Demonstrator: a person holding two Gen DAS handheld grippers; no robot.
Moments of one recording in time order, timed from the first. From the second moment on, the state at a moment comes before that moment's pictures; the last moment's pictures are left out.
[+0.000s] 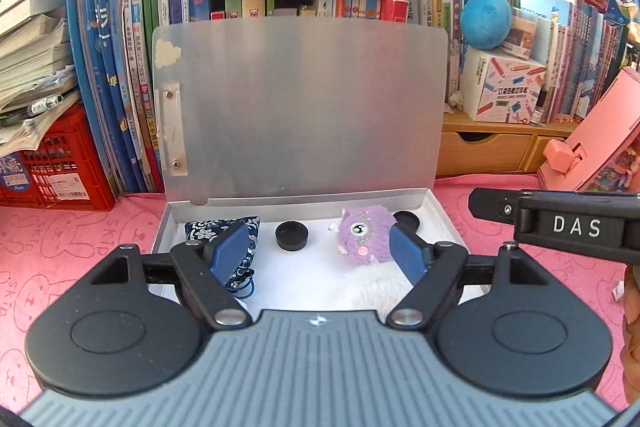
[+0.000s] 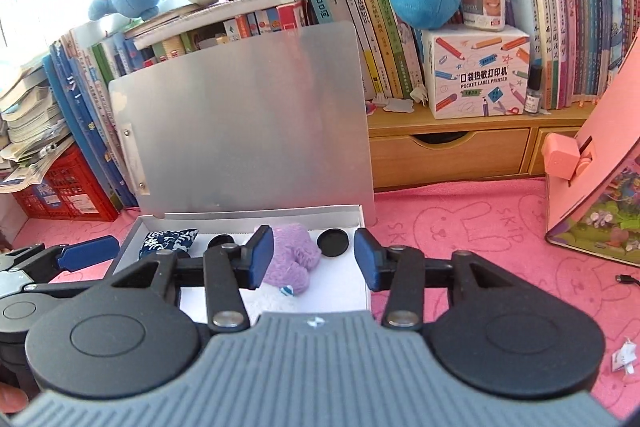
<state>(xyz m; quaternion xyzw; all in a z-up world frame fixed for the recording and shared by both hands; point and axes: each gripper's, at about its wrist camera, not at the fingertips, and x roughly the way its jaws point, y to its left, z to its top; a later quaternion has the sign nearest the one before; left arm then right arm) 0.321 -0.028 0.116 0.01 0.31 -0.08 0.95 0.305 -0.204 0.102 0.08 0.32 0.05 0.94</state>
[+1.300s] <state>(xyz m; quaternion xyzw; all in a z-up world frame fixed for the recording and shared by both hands) 0.095 0.004 0.088 -0.02 0.25 -0.15 0.96 0.105 -0.194 0.097 -0.01 0.26 0.14 0.95</state>
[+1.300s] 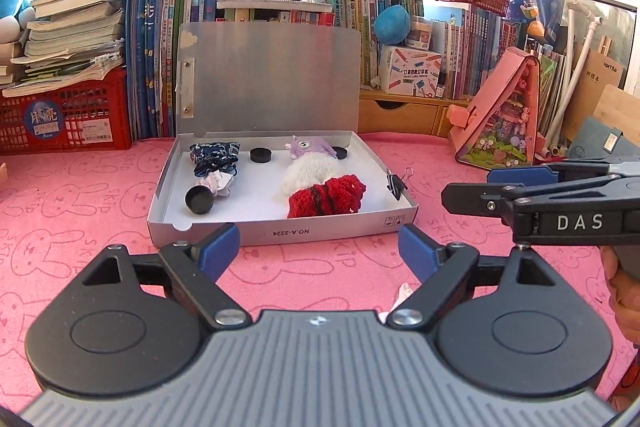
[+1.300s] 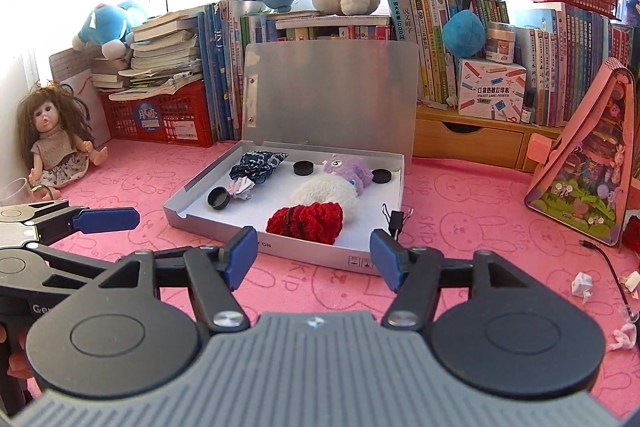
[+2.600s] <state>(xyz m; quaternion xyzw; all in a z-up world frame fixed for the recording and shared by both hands) 0.024 -0.006 0.022 0.01 0.28 -0.19 0.94 -0.005 -0.161 -0.006 -0.10 0.30 0.29 0.90</state>
